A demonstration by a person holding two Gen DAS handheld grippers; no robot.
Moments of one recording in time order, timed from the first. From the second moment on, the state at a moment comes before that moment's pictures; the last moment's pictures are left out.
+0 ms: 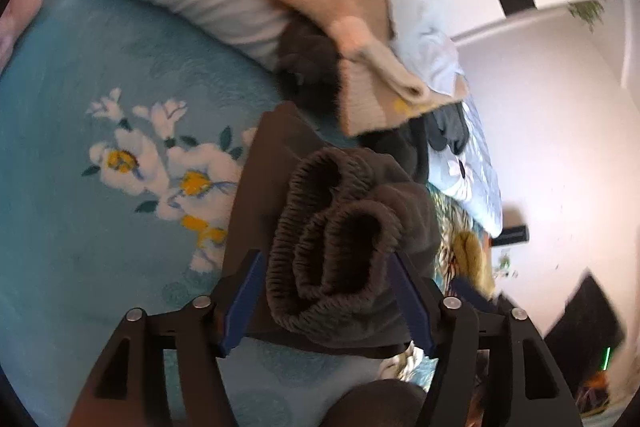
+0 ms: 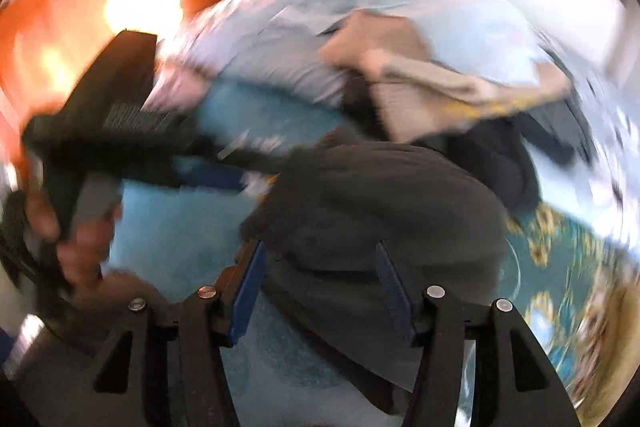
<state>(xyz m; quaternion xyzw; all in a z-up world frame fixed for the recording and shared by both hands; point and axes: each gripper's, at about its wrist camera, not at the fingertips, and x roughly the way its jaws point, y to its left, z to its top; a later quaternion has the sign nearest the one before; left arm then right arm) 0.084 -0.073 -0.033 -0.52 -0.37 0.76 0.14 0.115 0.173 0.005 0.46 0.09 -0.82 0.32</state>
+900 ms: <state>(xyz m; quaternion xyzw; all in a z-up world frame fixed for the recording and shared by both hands) 0.056 -0.032 -0.092 -0.57 -0.34 0.71 0.21 0.025 0.246 -0.063 0.57 -0.10 -0.80 0.18</state>
